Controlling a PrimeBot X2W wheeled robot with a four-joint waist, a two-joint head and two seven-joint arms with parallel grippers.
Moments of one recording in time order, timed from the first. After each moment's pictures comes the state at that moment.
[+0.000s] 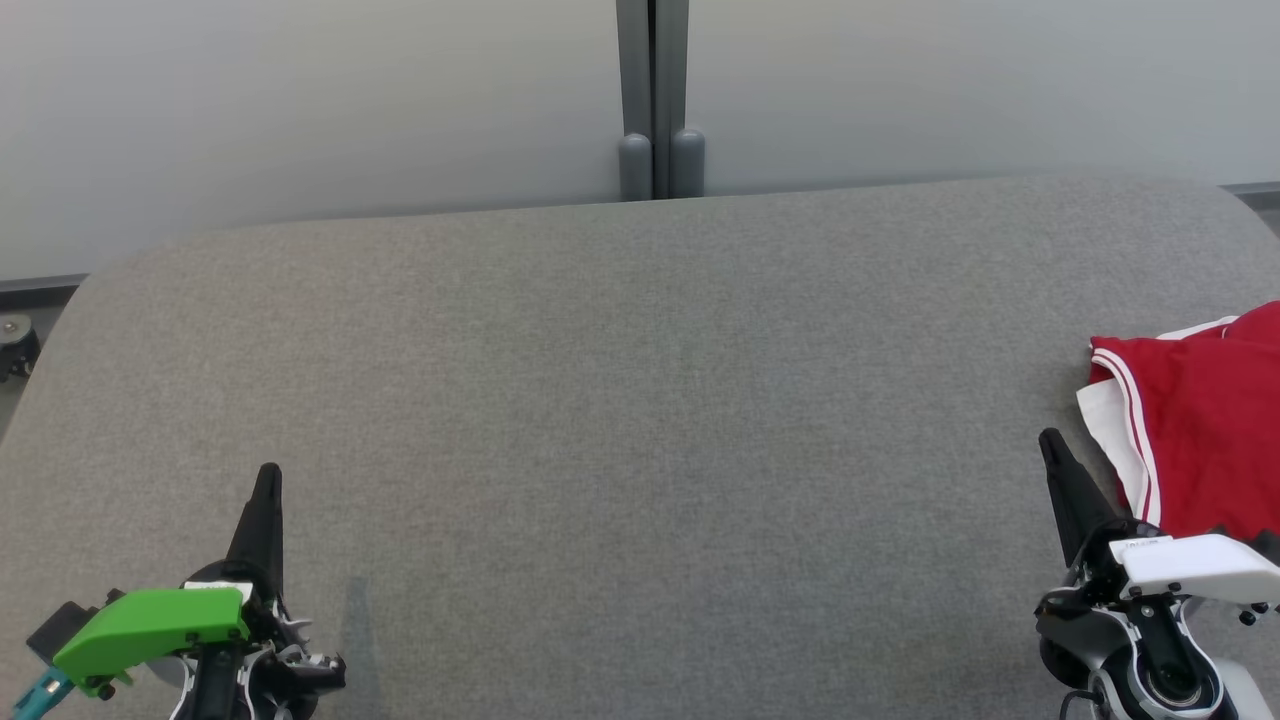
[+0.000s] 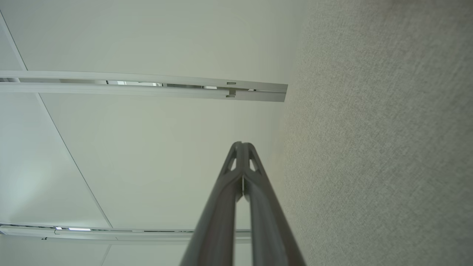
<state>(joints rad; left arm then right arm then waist) -0.10 0.05 0.11 0.22 -1.57 -0.10 0.10 -0.13 -0.05 -0.11 0.26 1.57 0.13 0.11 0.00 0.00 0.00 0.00</state>
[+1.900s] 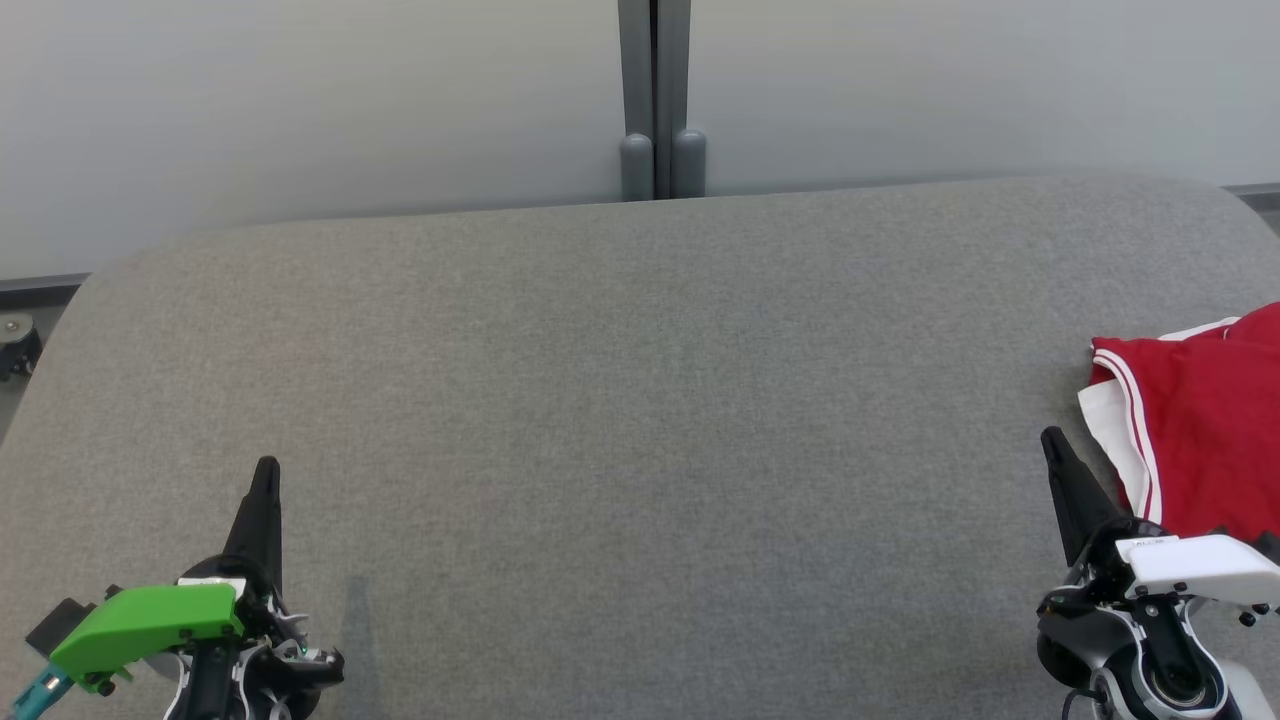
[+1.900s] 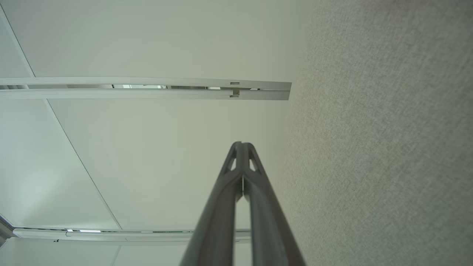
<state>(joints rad) -0.11 0.05 0.12 0.22 -1.61 -0.10 0.11 -0.13 -0.05 -0.12 0.26 1.61 0.13 0.12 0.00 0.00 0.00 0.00</state>
